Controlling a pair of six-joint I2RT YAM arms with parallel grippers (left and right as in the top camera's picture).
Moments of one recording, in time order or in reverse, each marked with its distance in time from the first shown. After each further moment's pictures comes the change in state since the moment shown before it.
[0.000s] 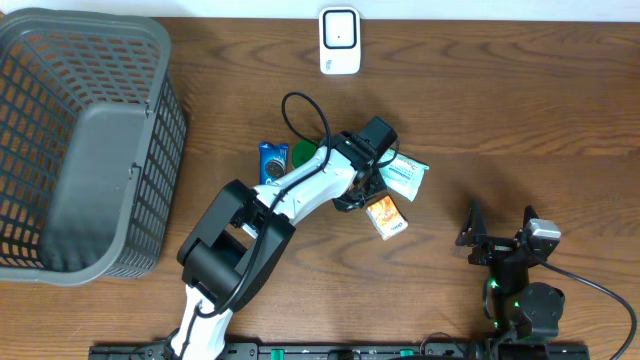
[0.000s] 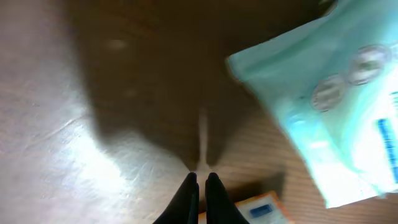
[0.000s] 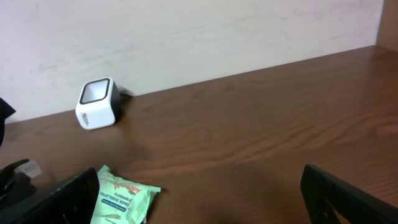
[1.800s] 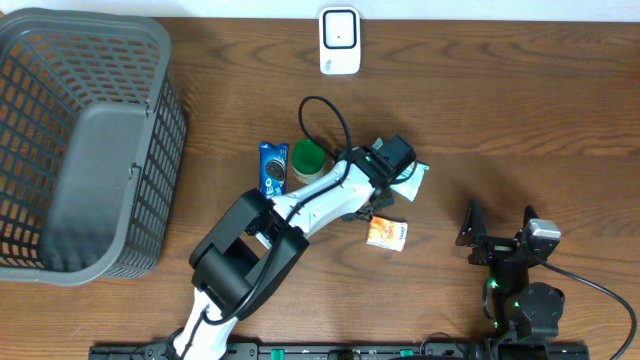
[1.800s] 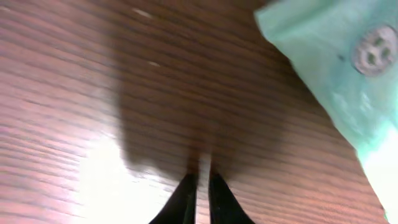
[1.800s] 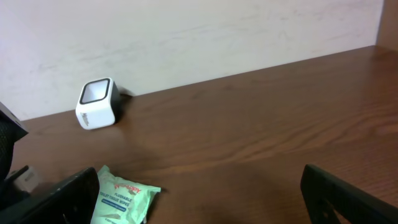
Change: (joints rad) left arm -0.089 0.013 0.002 -0.068 -0.201 -0.029; right arm 0.000 0.000 0.000 0.000 0.000 0.000
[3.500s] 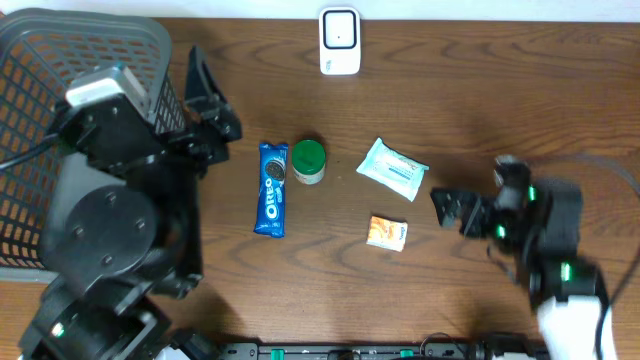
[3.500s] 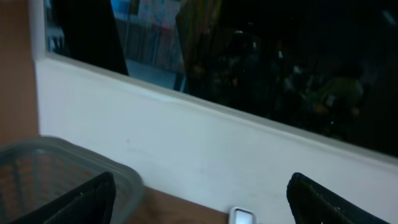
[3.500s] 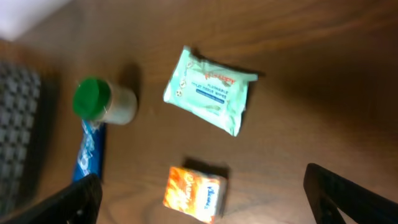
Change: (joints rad) left arm 0.085 -1.147 0.012 0.324 -0.807 0.923; right arm 0.000 0.948 0.736 -0.562 -0.444 0.045
